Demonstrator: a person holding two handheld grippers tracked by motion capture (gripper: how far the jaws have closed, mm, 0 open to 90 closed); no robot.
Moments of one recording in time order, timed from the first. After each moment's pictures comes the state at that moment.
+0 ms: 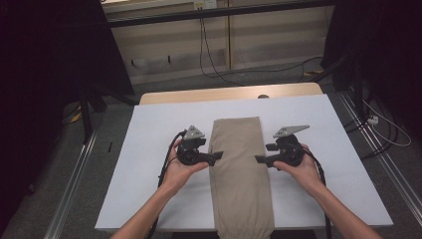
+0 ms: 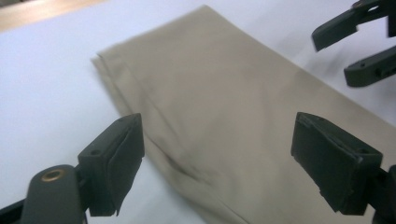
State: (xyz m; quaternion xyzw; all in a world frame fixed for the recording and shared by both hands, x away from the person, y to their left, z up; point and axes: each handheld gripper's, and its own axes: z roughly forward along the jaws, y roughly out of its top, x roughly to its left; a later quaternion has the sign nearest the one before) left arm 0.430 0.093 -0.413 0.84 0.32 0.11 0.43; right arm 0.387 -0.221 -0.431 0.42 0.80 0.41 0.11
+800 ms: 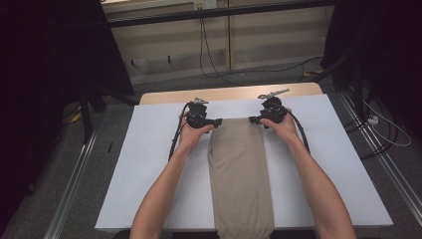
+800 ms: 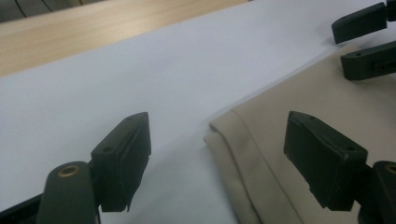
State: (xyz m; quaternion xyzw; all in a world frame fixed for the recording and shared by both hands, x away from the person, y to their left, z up) left arm 0.555 0.067 -0.448 0.81 0.40 0.13 0.40; right arm 0.544 -0.222 -0.461 0.48 0.78 0.37 0.14
